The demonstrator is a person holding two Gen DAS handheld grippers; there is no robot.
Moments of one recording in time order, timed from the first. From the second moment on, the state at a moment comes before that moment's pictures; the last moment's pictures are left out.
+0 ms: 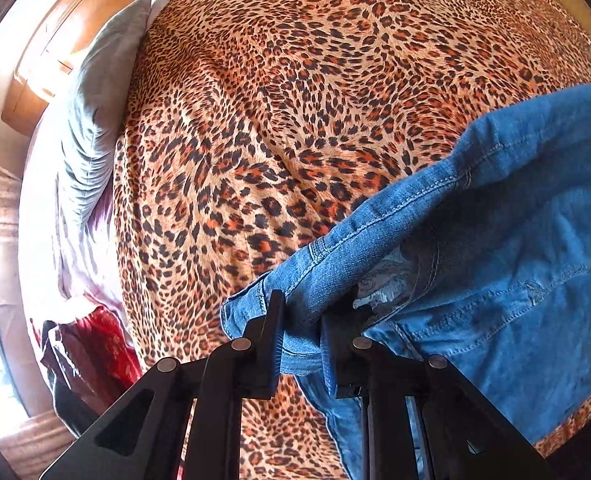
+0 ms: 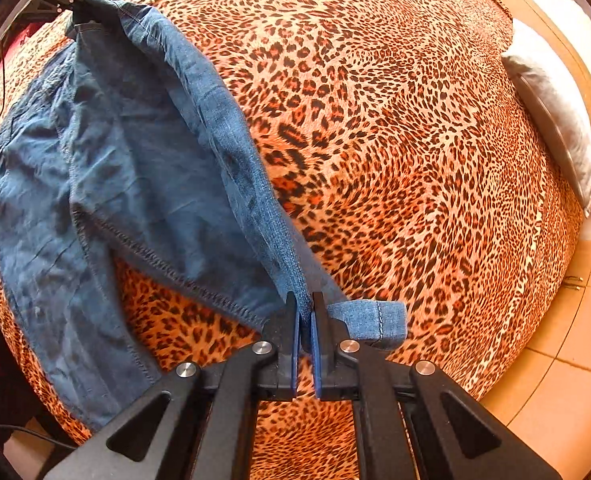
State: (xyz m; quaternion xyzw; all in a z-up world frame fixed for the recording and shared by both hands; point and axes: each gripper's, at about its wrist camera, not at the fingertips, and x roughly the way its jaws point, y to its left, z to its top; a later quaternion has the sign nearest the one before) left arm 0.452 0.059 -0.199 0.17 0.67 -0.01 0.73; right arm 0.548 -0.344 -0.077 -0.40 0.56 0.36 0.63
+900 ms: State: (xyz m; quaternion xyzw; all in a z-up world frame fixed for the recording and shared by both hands) left arm 0.174 0.144 -0.181 -0.20 0.67 -0.06 0.71; right arm 0.227 -0.523 -0.115 0.12 0.61 0.13 0.78
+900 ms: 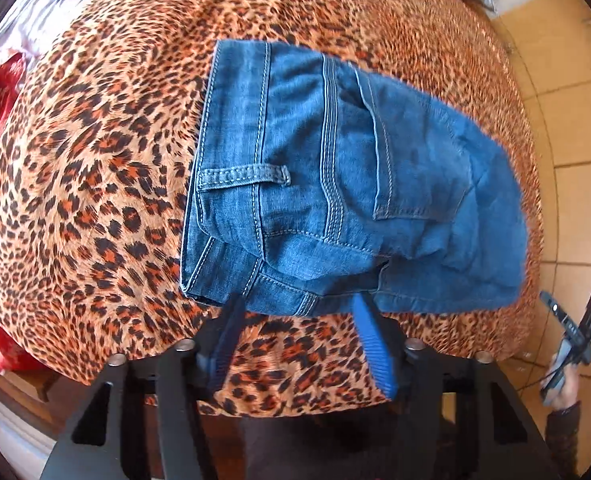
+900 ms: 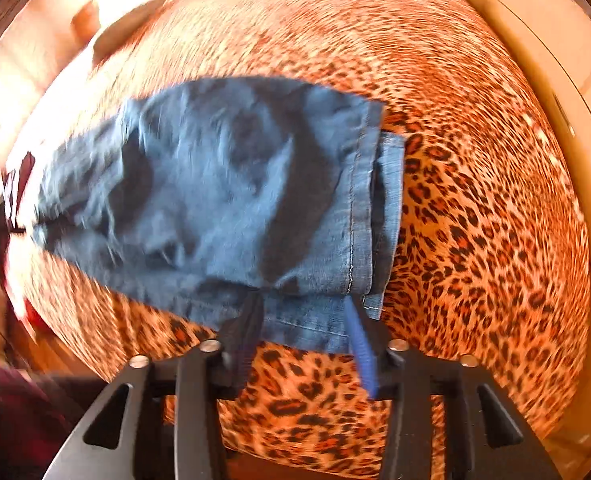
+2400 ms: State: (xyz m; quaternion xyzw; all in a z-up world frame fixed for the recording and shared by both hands) left arm 0.175 0.168 -0.169 -0.26 0.65 0.01 0.71; right arm 0.198 -0.585 -0.140 0.42 0.51 0.02 0.75
